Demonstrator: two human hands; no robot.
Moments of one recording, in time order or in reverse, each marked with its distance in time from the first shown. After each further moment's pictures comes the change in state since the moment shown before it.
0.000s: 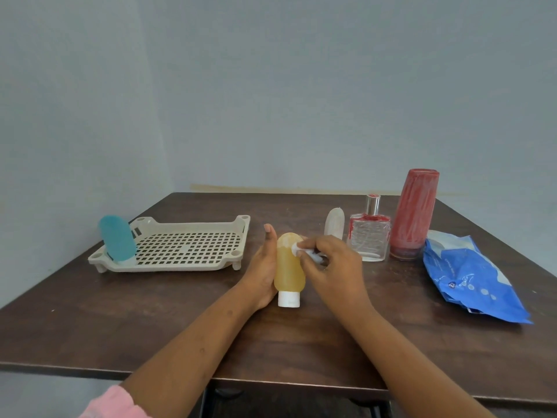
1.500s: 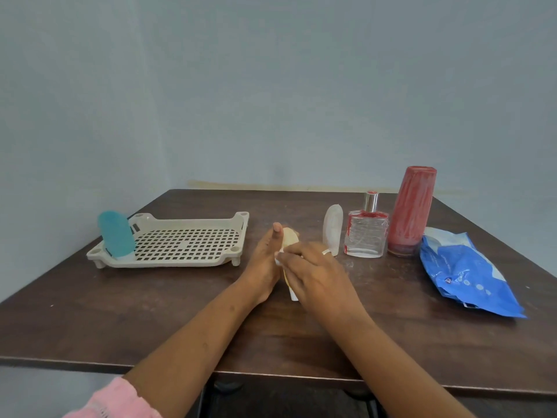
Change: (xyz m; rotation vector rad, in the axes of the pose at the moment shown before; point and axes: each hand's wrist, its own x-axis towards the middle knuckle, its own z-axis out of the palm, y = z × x) left_hand 0.009 -0.009 -0.006 0.058 -0.168 0.226; right_hand -0.015 -0.018 0.007 -0.412 -0.117 -0.445
